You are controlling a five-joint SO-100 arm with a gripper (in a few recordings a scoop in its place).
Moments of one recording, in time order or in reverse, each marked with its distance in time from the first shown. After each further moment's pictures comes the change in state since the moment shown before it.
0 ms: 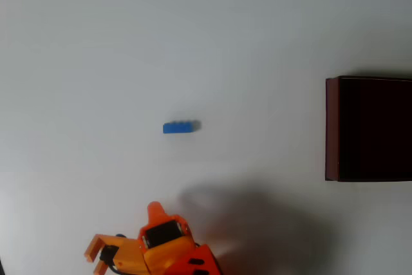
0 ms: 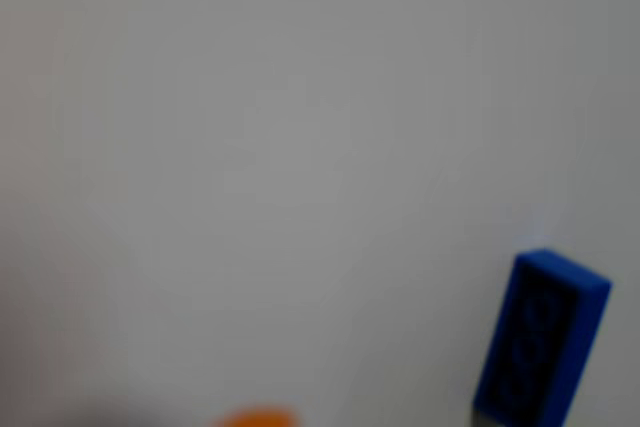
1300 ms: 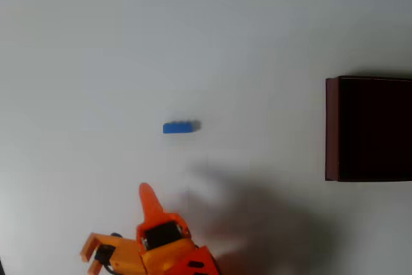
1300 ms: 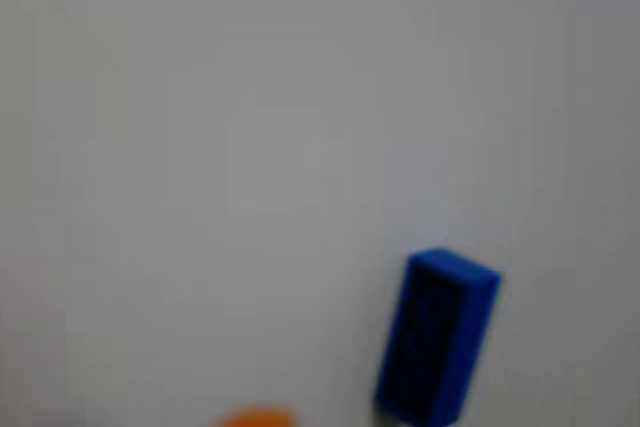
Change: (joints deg) arm -0.9 -3.3 -4.2 -2.4 2.4
